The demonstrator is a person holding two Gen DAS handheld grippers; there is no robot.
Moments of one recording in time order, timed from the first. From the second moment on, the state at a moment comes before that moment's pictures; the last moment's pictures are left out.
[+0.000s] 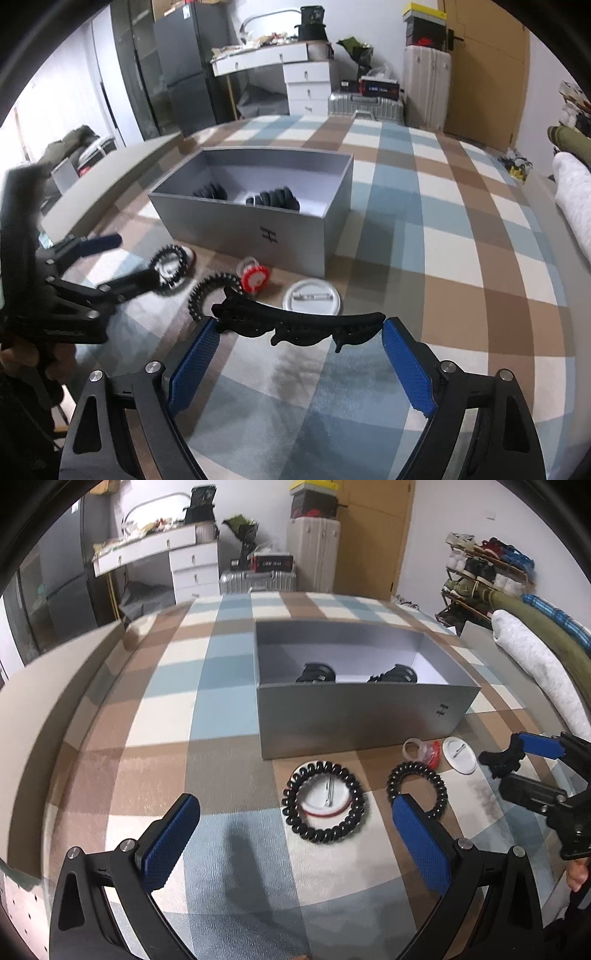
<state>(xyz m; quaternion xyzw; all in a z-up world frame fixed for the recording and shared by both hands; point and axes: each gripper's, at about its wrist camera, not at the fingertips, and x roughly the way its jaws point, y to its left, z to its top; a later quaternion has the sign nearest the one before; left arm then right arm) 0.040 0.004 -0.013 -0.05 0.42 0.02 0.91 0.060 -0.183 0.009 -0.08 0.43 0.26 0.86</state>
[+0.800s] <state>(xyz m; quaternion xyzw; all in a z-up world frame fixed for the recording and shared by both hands) 0.038 0.004 -0.015 -0.06 0.42 -0.01 0.91 0.059 -0.185 0.012 -0.08 0.43 0.27 0.86</state>
